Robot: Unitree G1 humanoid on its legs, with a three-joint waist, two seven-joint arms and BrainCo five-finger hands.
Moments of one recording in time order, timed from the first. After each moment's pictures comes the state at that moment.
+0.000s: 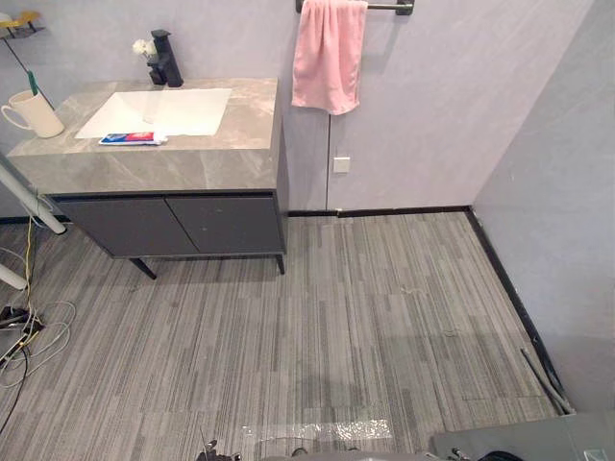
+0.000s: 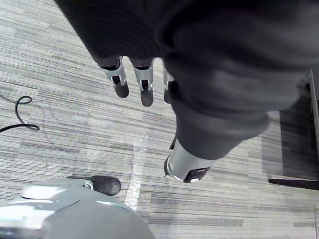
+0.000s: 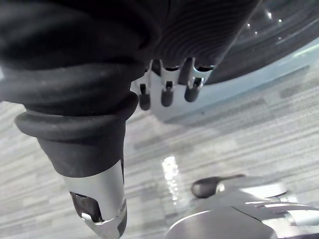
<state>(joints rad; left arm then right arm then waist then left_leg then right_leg) 0.16 0.09 0.16 1.11 -0.03 -0.07 0.09 0.14 -0.09 -0.22 1.13 0.07 -0.06 -0.11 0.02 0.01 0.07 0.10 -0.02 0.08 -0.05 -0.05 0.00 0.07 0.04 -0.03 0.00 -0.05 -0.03</state>
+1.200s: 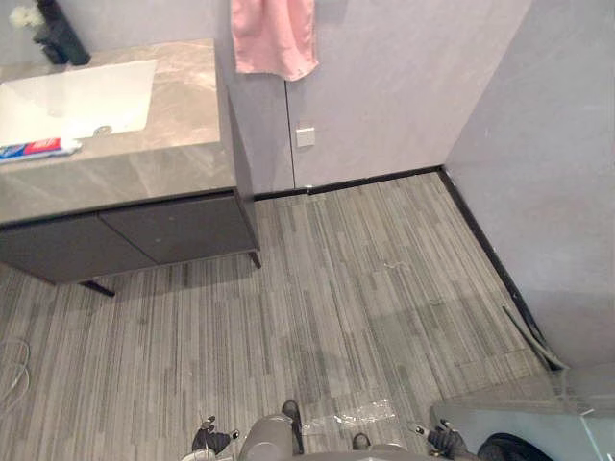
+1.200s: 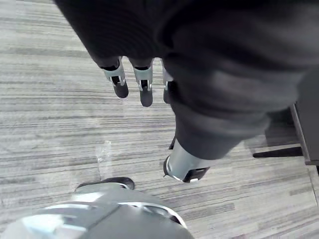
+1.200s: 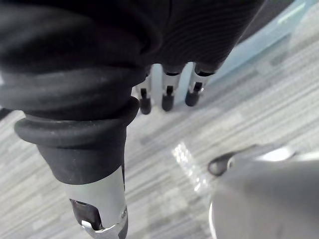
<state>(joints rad) 0.11 0.09 0.16 1.02 0.02 -0.06 0.09 0.11 -0.03 -0.22 1.00 0.09 -0.04 -0.09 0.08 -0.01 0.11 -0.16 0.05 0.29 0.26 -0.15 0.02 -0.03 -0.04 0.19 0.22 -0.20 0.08</state>
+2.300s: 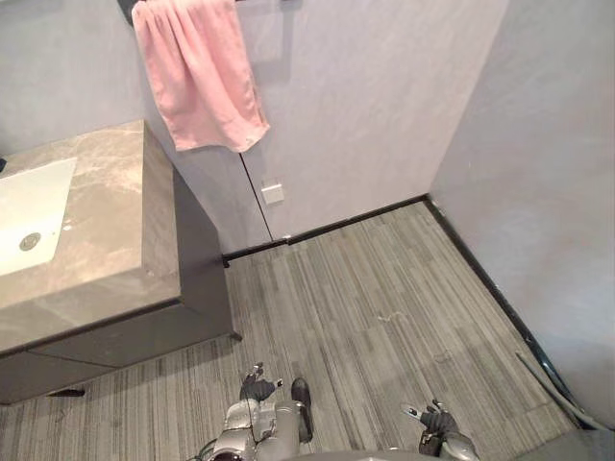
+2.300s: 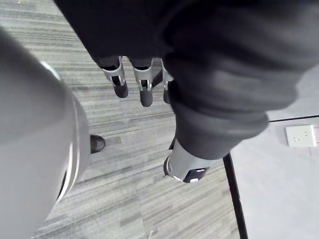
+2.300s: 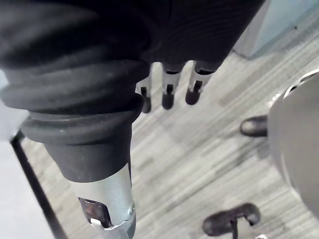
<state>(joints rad) -0.02 -0.02 0.09 0.99 -0.03 -0.09 0.09 0.04 -0.02 -0.22 1.04 0.14 -0.06 -0.08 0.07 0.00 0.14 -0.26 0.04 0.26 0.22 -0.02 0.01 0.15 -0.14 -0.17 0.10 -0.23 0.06</state>
